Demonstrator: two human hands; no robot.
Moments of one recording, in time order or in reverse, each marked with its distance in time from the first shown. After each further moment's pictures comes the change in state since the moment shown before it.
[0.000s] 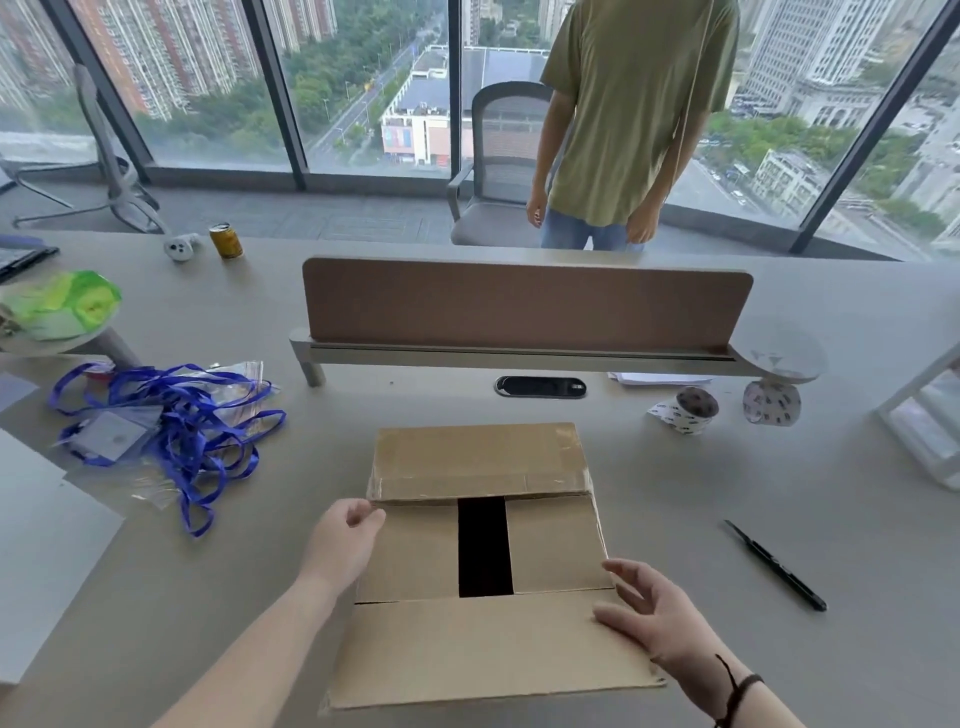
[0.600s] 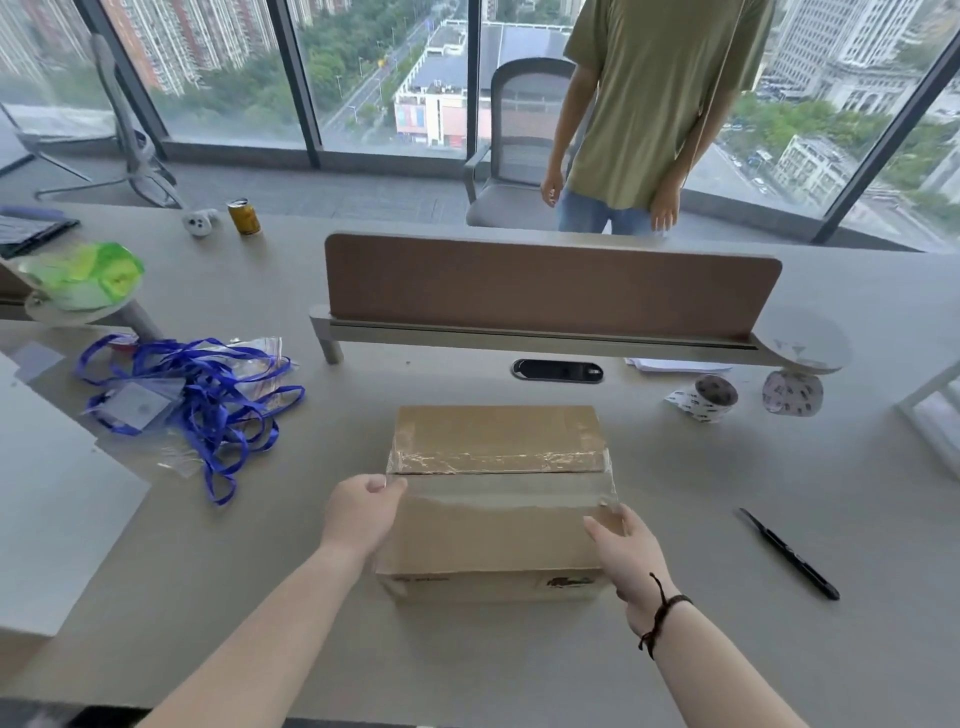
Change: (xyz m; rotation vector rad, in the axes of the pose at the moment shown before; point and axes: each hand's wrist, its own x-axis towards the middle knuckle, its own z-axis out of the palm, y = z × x) left_hand -0.011 0.014 -0.004 0.023 0.032 0.038; right_hand 0.027 -0.046 0.064 0.036 0.355 0.153
